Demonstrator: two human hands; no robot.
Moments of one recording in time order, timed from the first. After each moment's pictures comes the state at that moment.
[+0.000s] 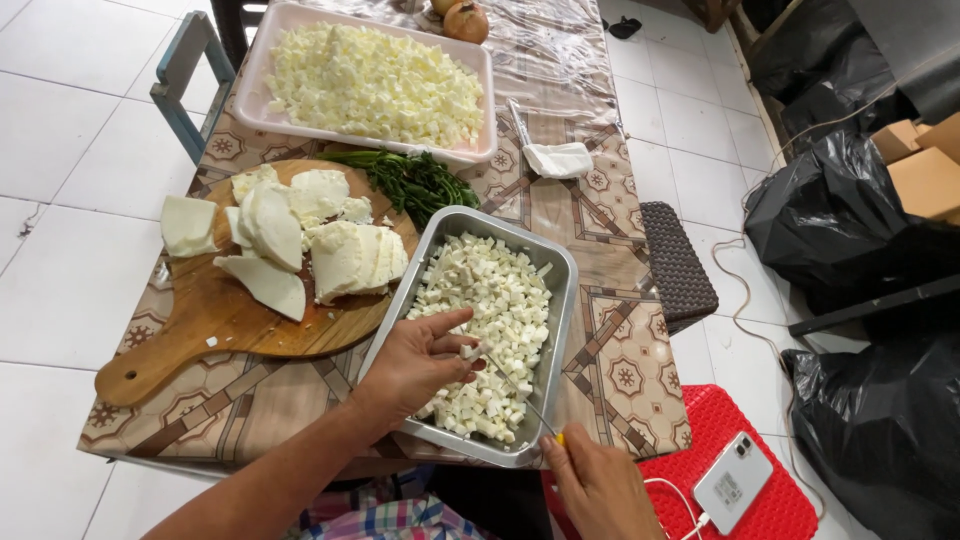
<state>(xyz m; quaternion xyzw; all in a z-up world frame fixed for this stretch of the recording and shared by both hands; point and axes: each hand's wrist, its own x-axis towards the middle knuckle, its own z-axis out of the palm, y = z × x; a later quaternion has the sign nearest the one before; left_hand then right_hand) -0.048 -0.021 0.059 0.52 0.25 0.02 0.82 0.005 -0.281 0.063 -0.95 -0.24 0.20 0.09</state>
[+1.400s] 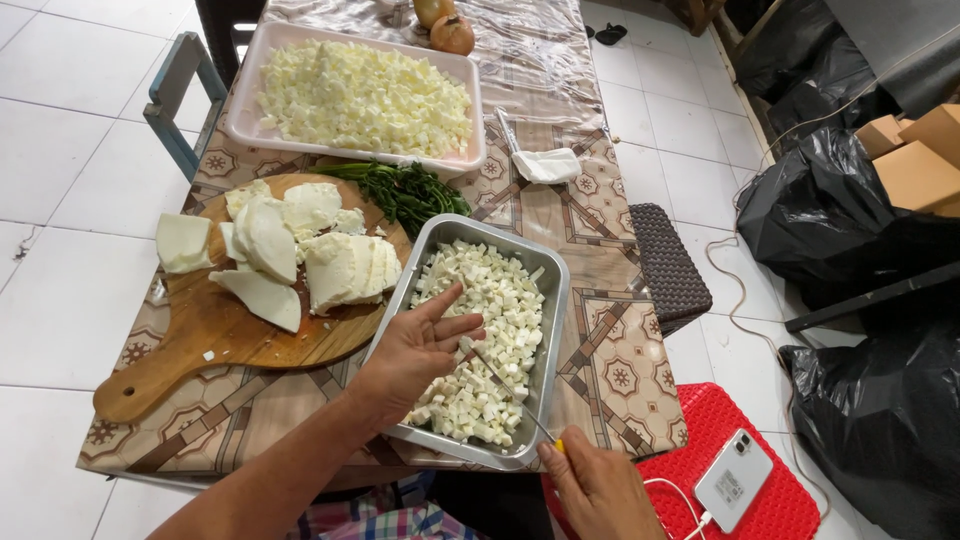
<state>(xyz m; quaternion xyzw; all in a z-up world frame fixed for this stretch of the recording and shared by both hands) -0.040 -0.010 0.055 0.50 0.15 0.05 0.85 0.001 -0.288 0.067 -0.94 -0.27 0.18 0.14</state>
